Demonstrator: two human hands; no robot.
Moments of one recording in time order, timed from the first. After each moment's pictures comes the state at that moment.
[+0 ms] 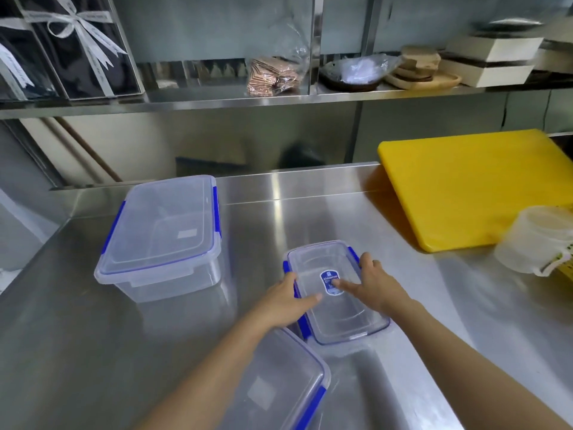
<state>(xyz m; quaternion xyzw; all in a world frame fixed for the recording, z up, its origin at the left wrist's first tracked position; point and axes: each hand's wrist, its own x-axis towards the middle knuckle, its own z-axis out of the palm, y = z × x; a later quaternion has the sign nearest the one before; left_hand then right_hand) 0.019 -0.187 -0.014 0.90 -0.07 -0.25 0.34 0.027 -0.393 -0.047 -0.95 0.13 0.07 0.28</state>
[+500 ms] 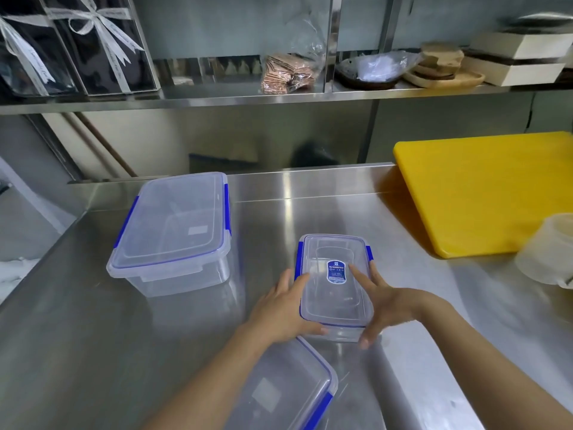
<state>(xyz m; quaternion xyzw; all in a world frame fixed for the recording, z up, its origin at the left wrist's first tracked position) 0.015 -0.174 -0.029 0.94 -0.17 -0.17 0.24 0.020 -0.404 -0.023 -0.92 -0.09 0.32 0.21</state>
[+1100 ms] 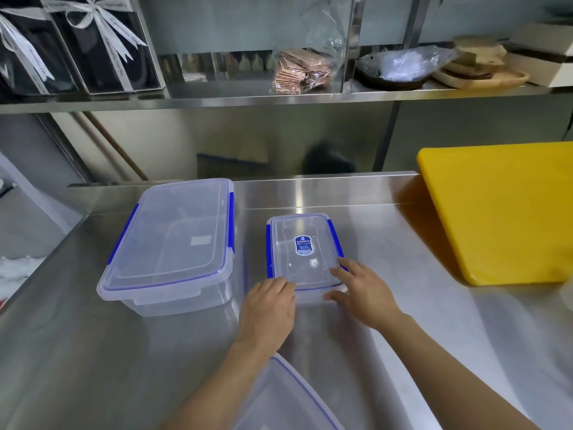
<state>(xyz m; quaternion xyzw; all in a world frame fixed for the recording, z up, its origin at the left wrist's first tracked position) 0.059 -0.163 -0.040 0.95 -0.19 0.20 0.13 0.088 -0.358 -0.051 -0.97 -0.14 -0.05 0.17</state>
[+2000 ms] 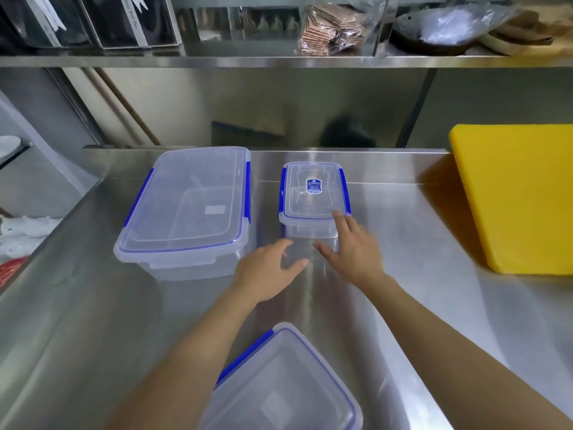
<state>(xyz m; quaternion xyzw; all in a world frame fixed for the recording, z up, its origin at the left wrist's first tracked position) 0.090 -0.129 -0.042 0.97 -0.05 -0.03 0.22 0.119 -0.309 -0.048 -0.97 -0.06 -0.09 0.20</state>
